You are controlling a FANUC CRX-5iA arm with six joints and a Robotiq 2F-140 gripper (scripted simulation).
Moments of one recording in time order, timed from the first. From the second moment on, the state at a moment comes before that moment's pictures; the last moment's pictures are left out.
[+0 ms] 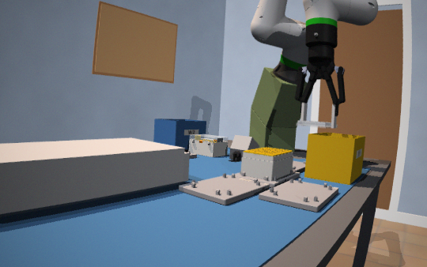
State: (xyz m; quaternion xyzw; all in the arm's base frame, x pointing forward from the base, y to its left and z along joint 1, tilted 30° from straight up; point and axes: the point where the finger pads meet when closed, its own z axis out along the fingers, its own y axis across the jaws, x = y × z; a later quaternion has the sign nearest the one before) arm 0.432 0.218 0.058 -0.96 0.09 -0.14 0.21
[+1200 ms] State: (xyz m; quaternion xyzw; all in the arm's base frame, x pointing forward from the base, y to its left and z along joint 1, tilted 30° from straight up) arm 0.402 0.276 0.072 -0.96 0.09 -0.14 0.21
